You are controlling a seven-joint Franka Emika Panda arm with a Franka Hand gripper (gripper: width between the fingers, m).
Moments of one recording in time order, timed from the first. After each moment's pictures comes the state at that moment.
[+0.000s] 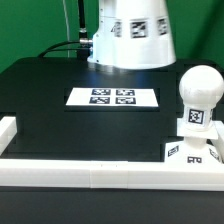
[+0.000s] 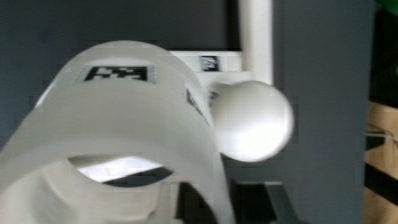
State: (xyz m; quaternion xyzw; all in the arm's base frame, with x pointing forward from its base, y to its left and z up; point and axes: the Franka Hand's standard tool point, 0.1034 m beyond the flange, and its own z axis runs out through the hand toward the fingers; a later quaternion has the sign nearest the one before) arm 0.607 0.051 0.244 -0.98 0.10 0.00 0.14
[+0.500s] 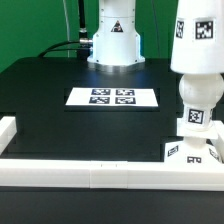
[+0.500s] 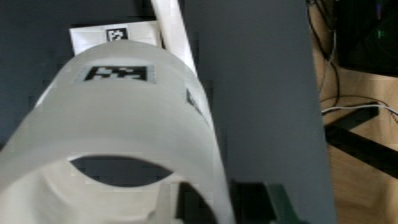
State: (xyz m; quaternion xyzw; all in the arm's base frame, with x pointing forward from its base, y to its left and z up) arm 0.640 0.101 0.231 -0.98 0.14 0.00 0.15
